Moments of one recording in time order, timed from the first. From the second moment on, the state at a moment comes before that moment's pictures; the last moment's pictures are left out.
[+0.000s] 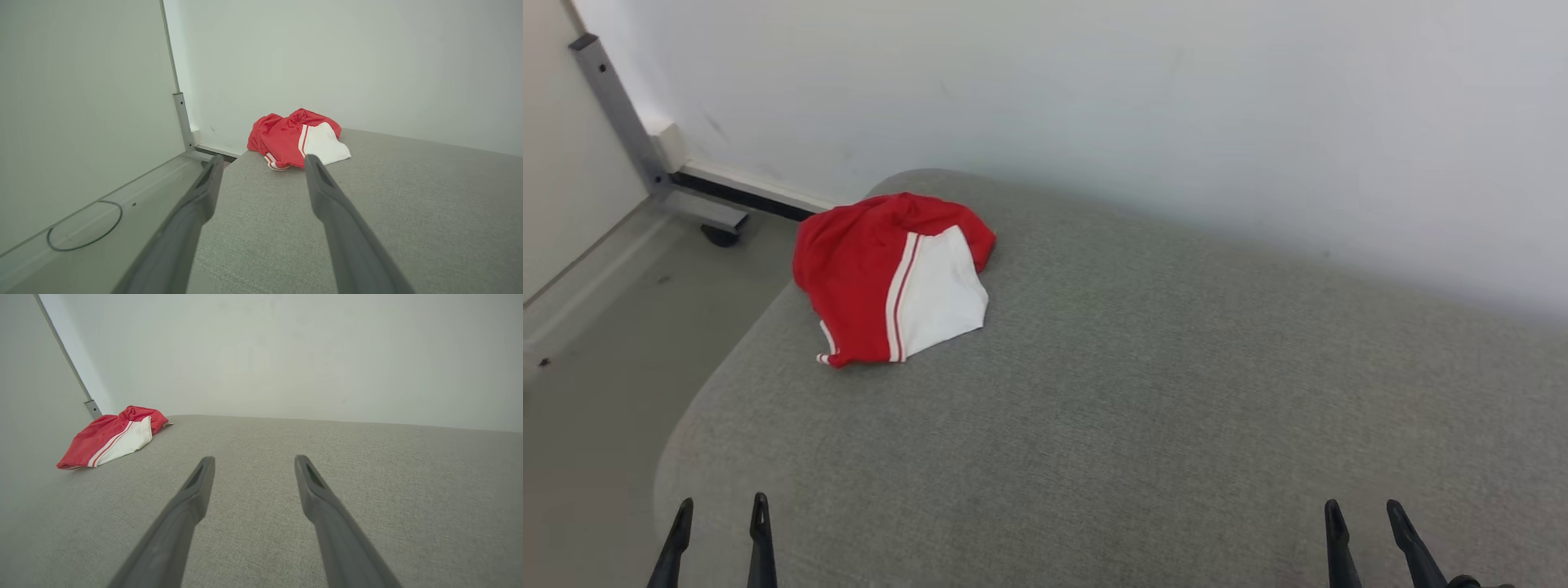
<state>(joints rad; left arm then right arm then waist) 0.10 0.12 0.08 0.08 -0.13 -0.09 -0.26 0.17 -0.05 -0.01 0.09 0.21 0.13 -0.23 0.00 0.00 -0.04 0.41</state>
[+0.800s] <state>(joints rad) 0.13 0.13 0.13 0.03 -0.17 -0.05 -0.26 0.09 -0.05 0.06 0.14 0.19 0.13 -0.22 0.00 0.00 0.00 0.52</state>
